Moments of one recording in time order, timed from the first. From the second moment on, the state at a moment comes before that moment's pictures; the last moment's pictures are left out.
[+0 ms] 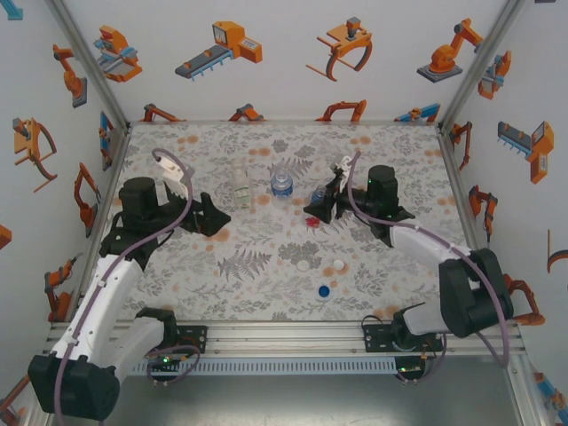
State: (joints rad) left arm -0.21 0.90 0.78 -0.35 0.58 -0.08; right arm 0.35 1.37 0.71 0.39 -0.82 -0.02
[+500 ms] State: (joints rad) left arm -0.58 0.96 0.84 -0.01 0.78 -0.13; right arm 0.44 1.03 0.72 0.19 -0.81 0.18
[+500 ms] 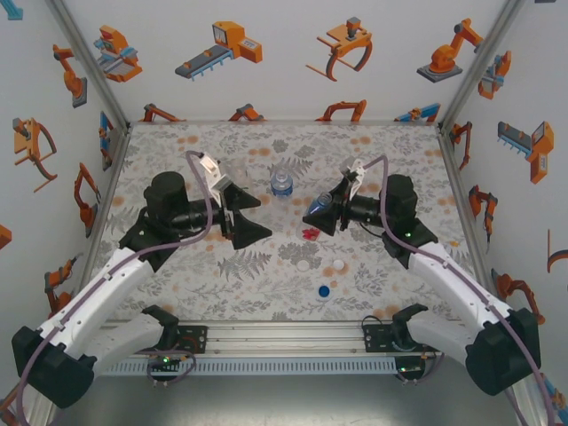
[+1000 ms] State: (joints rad) left arm -0.70 1.05 0.81 0.25 0.82 -0.12; right arm 0.55 1.00 0.79 0.29 -0.87 0.34
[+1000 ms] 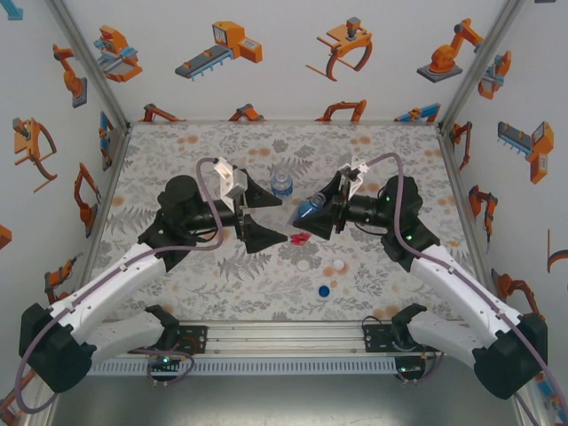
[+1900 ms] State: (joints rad) left arm -0.80 1.18 0.84 0.32 0.85 -0.12; right arm 0.67 1.08 0.87 0.38 -0.83 0.40
